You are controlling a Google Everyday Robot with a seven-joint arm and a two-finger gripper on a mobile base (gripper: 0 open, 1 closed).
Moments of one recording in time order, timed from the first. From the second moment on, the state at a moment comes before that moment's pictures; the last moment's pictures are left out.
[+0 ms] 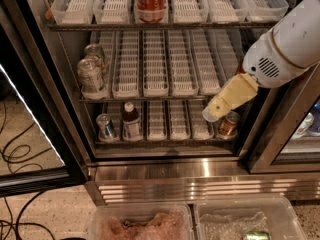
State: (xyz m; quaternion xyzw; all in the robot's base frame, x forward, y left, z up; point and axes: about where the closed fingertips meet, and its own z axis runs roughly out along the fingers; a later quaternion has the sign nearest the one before) arm 0.485 -0.150 0.933 -0.41 0.88 0.08 0.24
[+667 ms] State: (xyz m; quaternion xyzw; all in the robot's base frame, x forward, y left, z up) arm 0.472 -0.115 0.909 -0.36 0.88 0.13 0.28
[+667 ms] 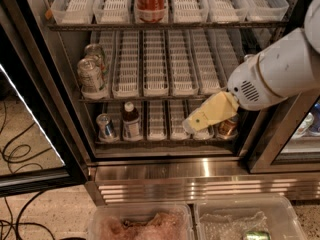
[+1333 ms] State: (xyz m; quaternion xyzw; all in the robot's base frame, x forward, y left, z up) arm 0.482 -0.114 0.903 -0.35 0.88 0.12 0.31
